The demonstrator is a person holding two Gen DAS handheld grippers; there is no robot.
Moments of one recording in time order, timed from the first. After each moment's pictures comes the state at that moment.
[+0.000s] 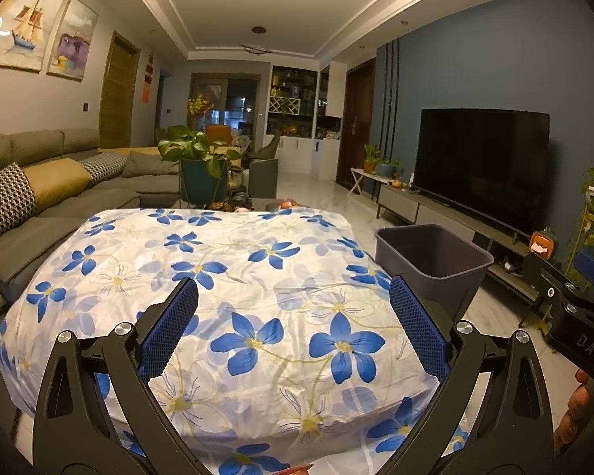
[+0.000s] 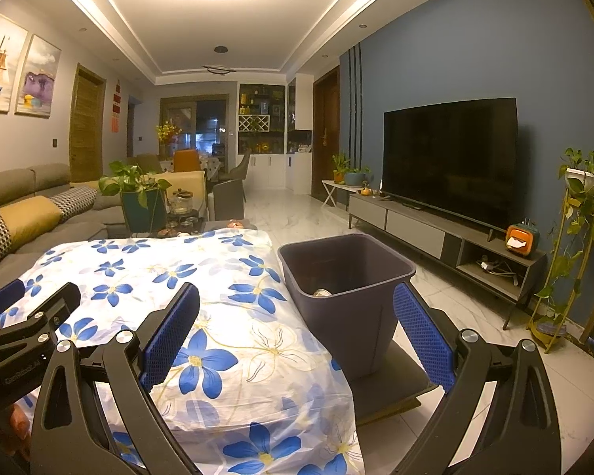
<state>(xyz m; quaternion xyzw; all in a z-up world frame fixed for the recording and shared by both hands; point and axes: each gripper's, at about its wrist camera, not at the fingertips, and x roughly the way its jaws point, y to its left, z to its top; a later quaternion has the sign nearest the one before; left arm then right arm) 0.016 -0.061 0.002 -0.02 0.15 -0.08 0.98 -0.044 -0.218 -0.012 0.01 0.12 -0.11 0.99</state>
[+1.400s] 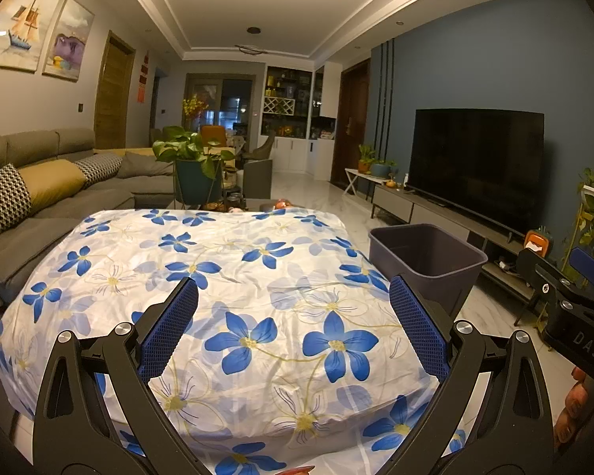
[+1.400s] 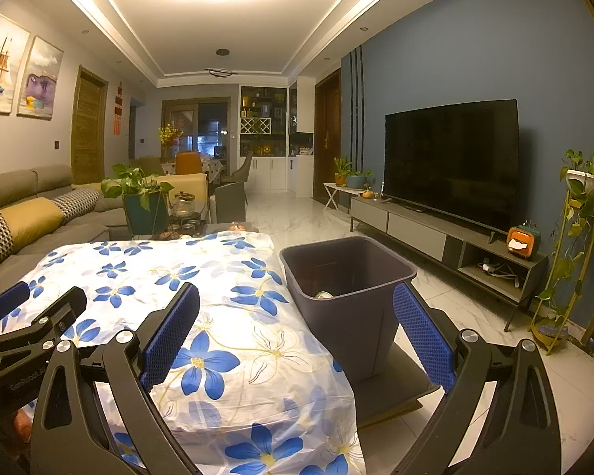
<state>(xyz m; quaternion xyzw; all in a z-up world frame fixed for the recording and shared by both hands) 0.015 -0.063 0.004 -0.03 0.15 -0.09 0.98 -0.046 -0.213 -0.008 0.01 0.12 -0.11 0.99</state>
